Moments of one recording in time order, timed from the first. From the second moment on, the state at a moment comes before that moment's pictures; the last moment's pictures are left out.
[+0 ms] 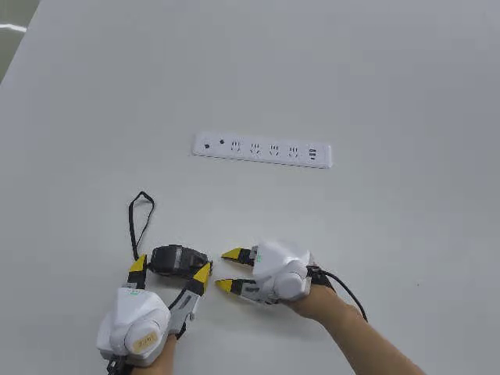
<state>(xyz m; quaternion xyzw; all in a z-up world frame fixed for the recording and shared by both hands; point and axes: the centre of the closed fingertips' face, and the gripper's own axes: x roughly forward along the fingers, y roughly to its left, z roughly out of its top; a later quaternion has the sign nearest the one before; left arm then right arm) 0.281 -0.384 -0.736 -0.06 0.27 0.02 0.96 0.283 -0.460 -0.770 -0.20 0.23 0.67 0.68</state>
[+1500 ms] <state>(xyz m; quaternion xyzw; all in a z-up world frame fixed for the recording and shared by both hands) 0.213 -0.365 -0.700 0.04 0.29 -0.20 0.94 0.225 -0.565 -0.698 -0.13 0.25 0.49 0.82</state>
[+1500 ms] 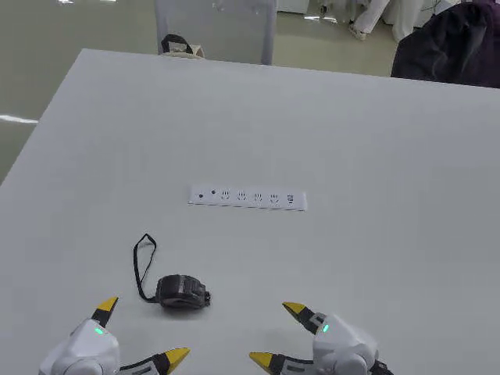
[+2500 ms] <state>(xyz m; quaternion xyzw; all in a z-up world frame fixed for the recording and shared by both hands) 0.163 -0.350 -0.686 0.04 0.29 -0.24 0.92 0.185 -0.615 -0.667 -0.09 0.26 0.43 0.86</state>
